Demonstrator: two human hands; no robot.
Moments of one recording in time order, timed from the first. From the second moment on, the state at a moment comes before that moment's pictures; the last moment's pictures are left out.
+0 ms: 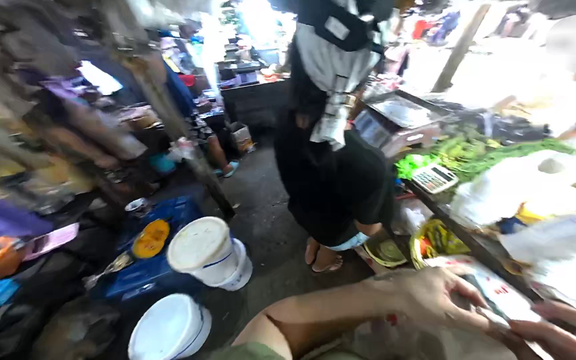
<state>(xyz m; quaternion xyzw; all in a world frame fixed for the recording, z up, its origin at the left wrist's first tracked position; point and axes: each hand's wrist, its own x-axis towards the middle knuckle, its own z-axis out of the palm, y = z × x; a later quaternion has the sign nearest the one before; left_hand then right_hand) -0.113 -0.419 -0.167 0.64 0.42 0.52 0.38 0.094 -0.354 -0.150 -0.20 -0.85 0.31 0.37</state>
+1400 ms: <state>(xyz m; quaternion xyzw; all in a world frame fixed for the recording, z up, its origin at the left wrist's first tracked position) -0.117 -0.408 -0.208 0.46 0.53 0.44 0.56 0.237 -0.341 -0.310 -0.65 -0.66 0.07 0.38</state>
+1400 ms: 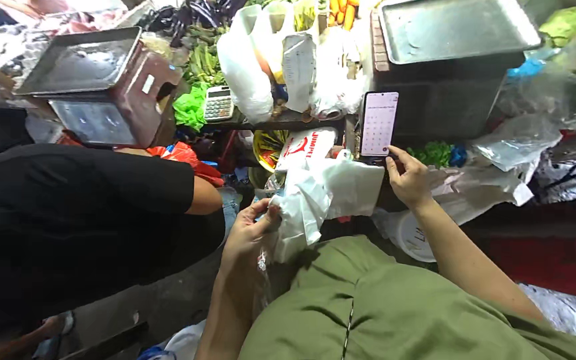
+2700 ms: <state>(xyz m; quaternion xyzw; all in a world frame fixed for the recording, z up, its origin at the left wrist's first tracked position) -0.106 -0.421 -0.231 0.61 0.54 0.44 0.37 0.212 -0.325 -0.311 -0.67 -0.69 0.03 0.28</state>
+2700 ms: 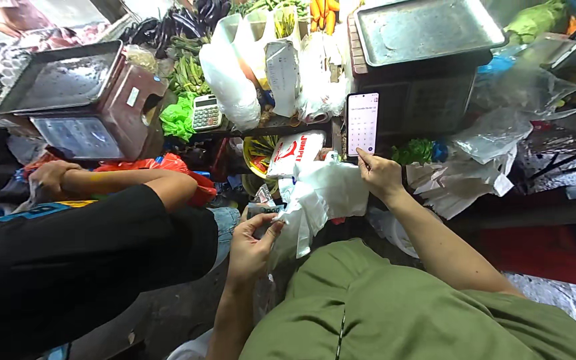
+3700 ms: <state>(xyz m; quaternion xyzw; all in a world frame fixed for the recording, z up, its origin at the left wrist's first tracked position) -0.086 -0.505 -0.261 0.14 0.64 0.68 0.32 0.049 -0.444 -0.281 -0.16 -0.82 0.54 0.13</state>
